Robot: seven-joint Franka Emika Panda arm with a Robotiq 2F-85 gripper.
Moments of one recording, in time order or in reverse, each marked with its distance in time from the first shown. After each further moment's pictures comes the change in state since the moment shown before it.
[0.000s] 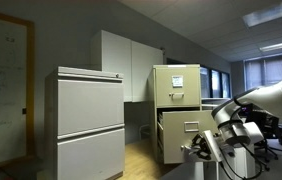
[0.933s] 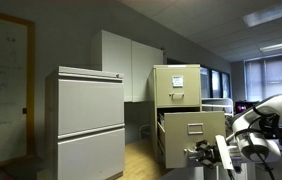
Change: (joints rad) arm -0.018 -0.056 -0.153 -0.141 0.100 -0.346 0.001
